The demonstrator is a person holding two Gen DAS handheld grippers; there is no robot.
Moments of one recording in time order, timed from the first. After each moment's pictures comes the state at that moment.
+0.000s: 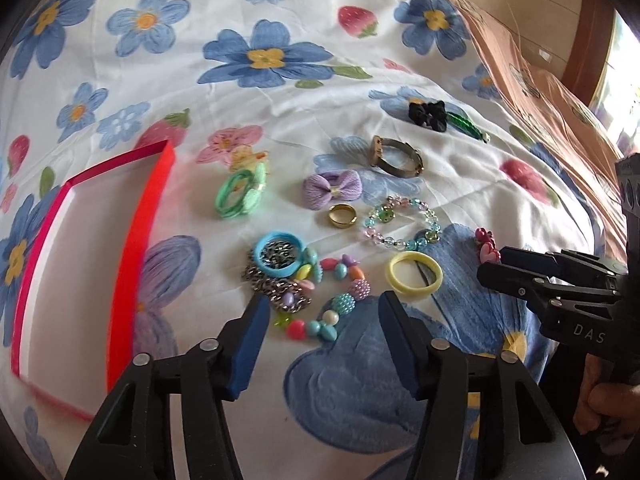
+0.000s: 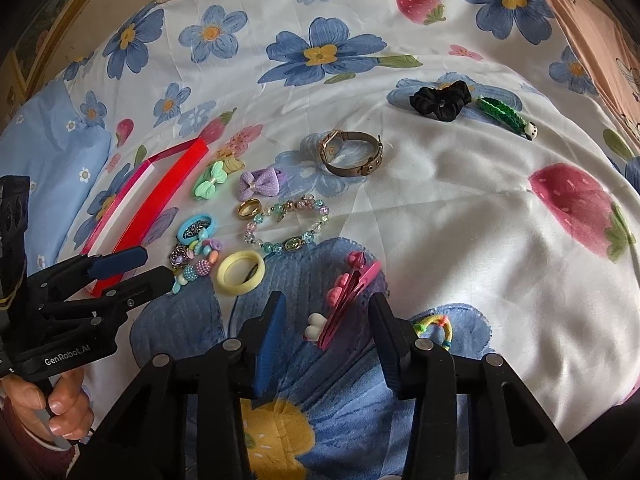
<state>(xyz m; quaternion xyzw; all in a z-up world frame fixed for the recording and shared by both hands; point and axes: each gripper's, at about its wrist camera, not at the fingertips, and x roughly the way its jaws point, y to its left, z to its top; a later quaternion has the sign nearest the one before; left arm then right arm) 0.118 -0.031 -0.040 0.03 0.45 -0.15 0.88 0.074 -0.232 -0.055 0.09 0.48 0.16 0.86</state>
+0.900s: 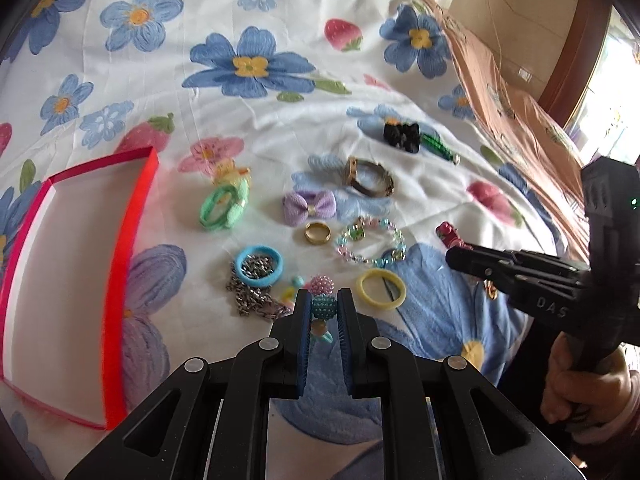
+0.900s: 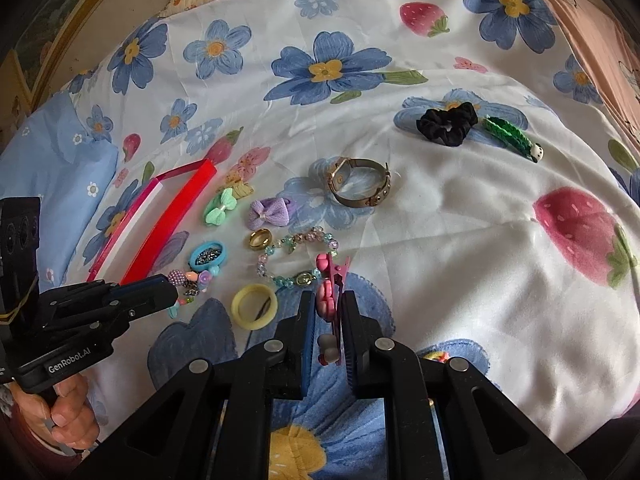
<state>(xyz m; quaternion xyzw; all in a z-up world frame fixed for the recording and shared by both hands) 0.116 -0.013 -0.020 -0.03 0.44 -0.19 0.88 0.087 -0.231 -0.035 0.11 0.47 0.17 0.86</state>
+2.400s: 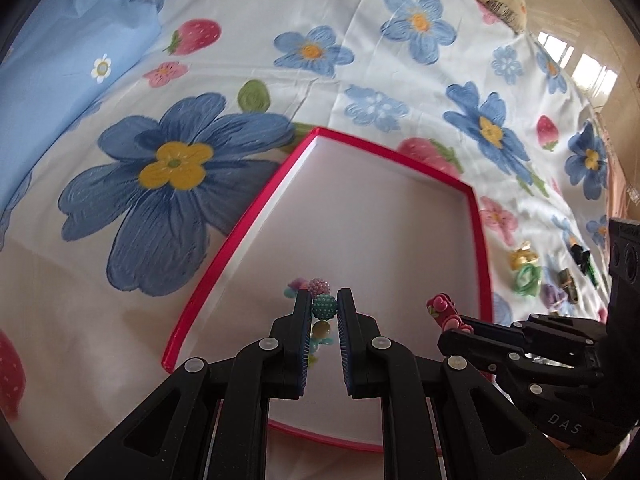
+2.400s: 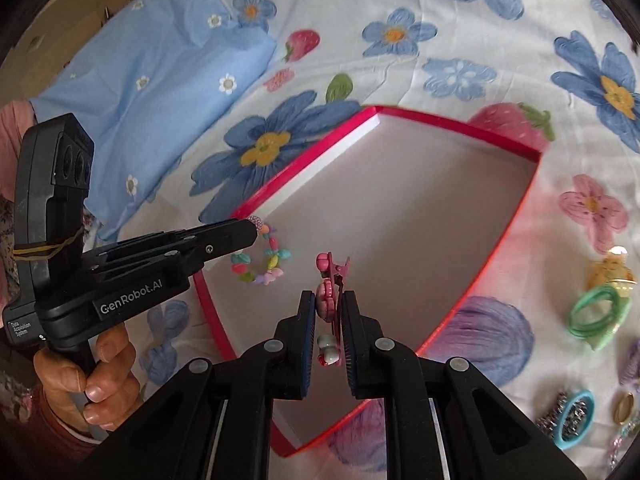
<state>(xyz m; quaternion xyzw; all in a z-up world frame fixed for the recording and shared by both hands) 0.117 0.209 -0.036 -0.16 0.44 0.05 0.88 0.146 0.070 -0.043 0.00 0.50 0.42 0.76</state>
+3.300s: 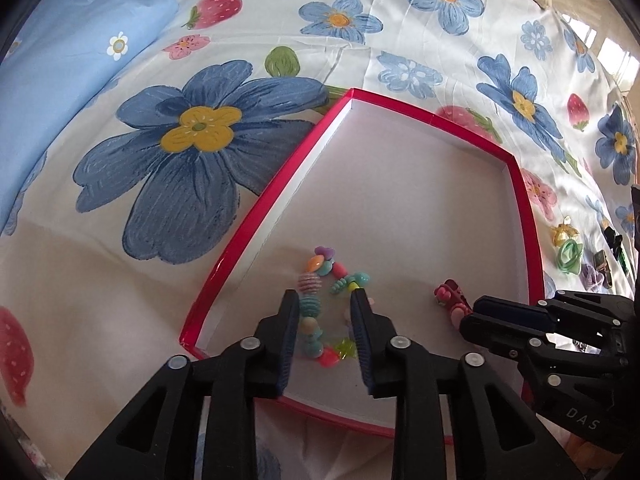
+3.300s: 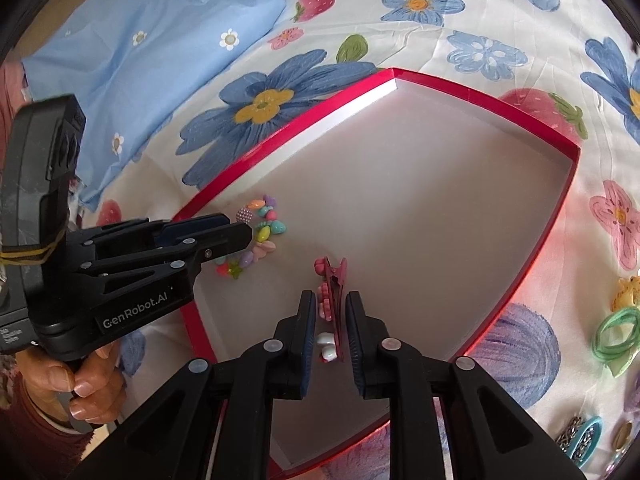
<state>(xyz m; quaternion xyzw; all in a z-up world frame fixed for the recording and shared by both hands) 0.120 0.208 -0.059 -0.14 0.48 0.09 0.86 0.146 0.093 -0.062 -0.06 0.52 0.43 0.74</state>
